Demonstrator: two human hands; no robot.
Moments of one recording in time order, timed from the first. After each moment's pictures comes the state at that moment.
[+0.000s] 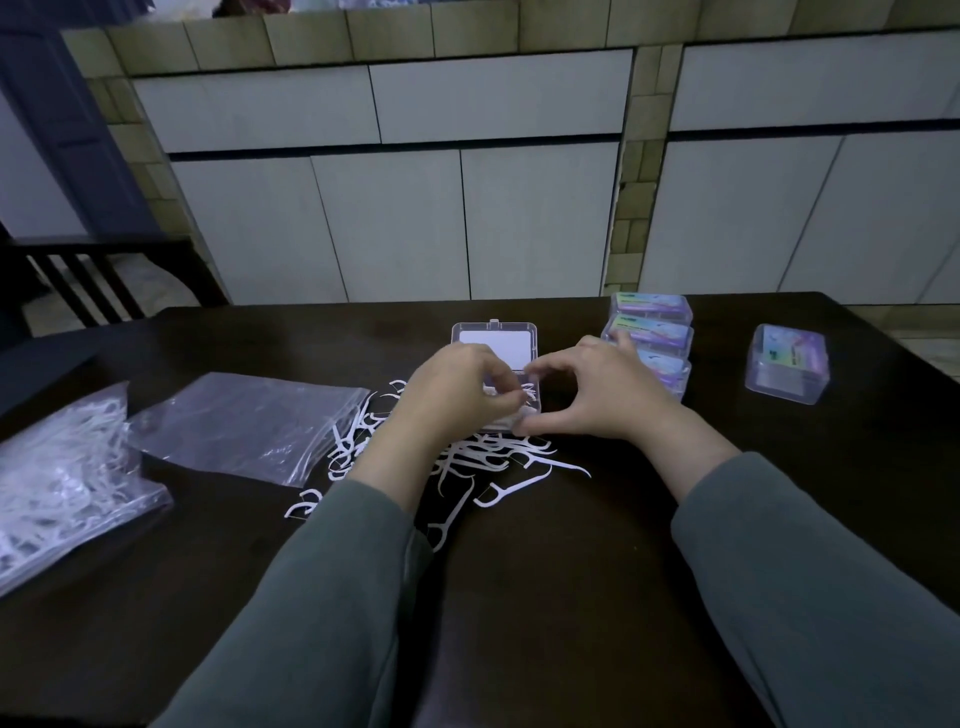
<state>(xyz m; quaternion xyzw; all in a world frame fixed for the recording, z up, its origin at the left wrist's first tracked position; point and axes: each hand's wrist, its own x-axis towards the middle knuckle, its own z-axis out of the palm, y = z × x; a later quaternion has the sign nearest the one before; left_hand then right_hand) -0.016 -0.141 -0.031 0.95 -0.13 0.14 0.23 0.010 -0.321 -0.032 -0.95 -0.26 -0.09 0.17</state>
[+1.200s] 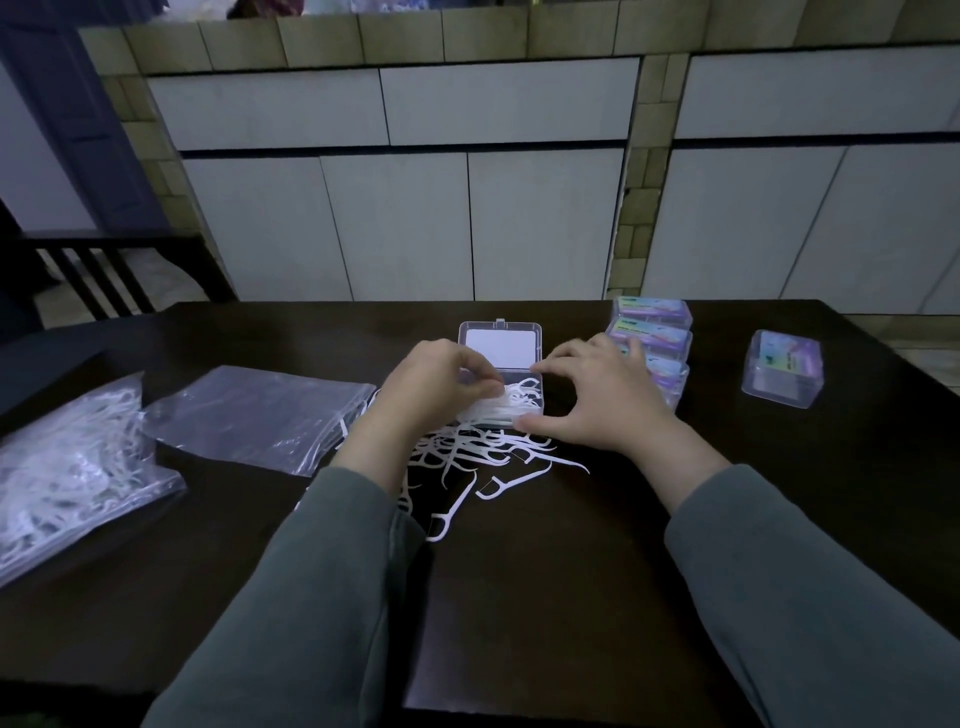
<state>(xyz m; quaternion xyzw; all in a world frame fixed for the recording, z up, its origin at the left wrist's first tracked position) -0.019 -0.122 -0.025 0.96 -0.08 0.09 0.27 -0.001 -0.318 -0.034 -0.96 -0.23 -0.12 0.09</state>
